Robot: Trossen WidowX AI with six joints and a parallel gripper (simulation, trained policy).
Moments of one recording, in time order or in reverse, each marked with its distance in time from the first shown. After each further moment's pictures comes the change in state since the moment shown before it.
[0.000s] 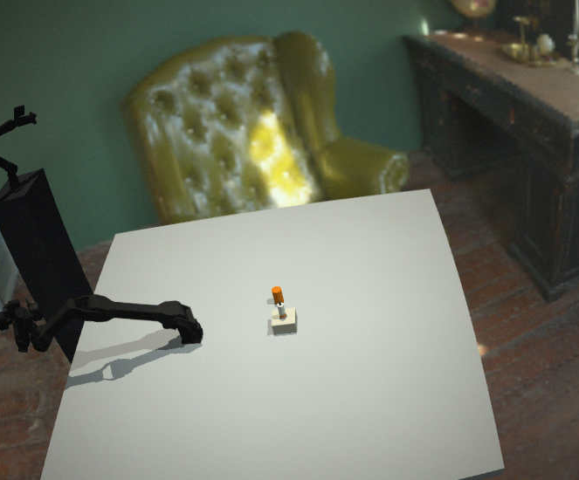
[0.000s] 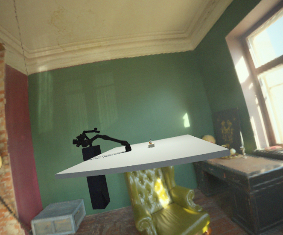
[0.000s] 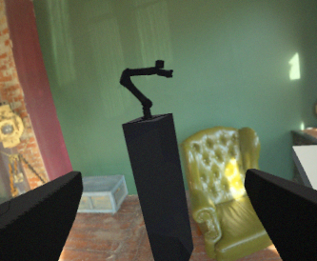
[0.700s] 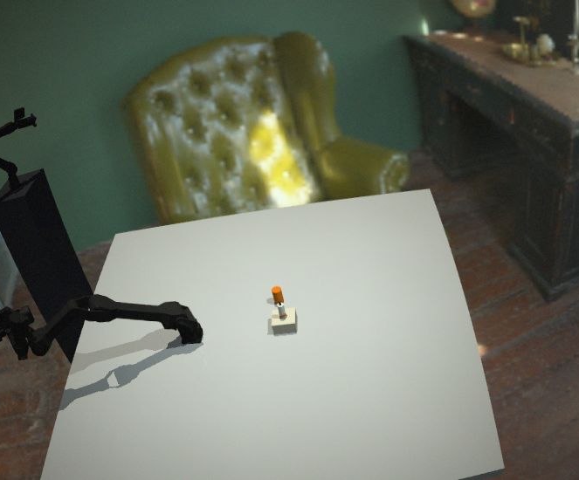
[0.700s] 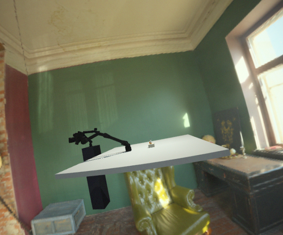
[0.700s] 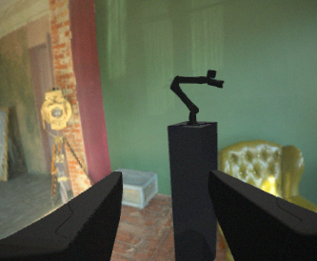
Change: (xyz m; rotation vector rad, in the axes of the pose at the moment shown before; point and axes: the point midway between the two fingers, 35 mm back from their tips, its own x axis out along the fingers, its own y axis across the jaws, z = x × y) arm -0.074 0.042 0.035 -0.085 0.007 0.234
